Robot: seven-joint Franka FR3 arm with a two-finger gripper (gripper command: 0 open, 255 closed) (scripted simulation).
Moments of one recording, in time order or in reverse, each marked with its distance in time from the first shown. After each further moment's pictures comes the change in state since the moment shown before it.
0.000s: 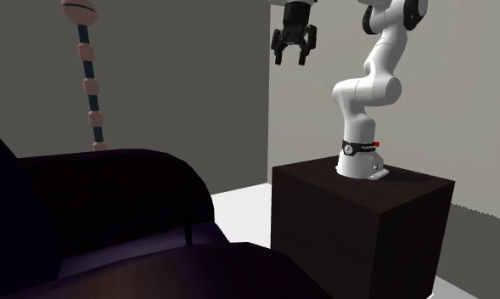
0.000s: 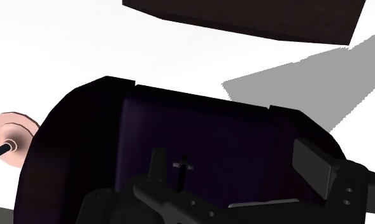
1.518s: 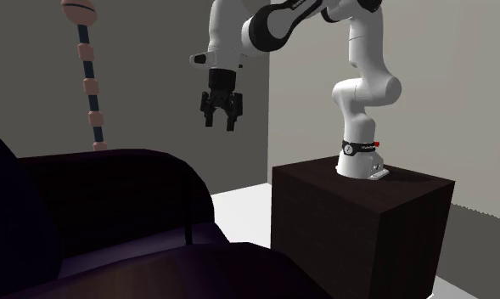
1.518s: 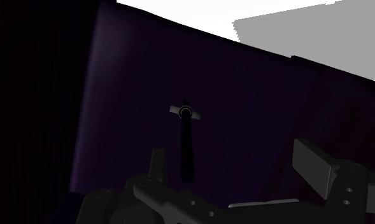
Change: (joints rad) arm 0.006 0.801 -0.113 0.272 0.132 0.581 -0.246
